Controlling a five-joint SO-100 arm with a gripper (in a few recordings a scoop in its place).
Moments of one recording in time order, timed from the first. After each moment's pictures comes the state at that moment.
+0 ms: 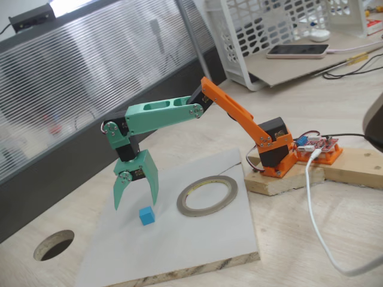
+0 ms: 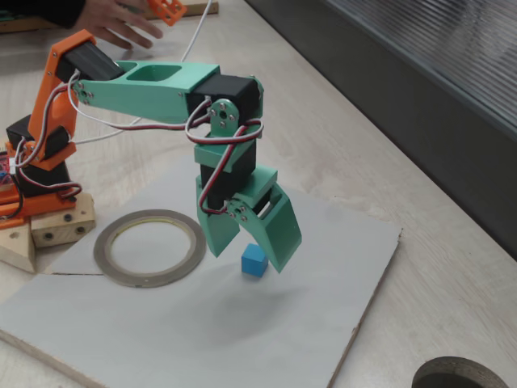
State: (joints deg) arm -6.2 57.9 52.6 96.6 100.3
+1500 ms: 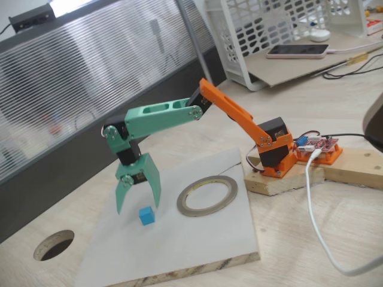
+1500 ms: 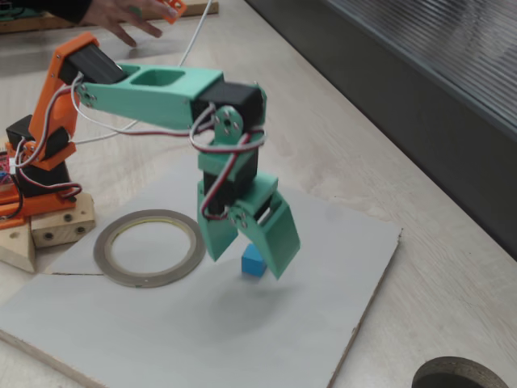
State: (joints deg) arm -6.4 54.2 52.4 96.2 100.7
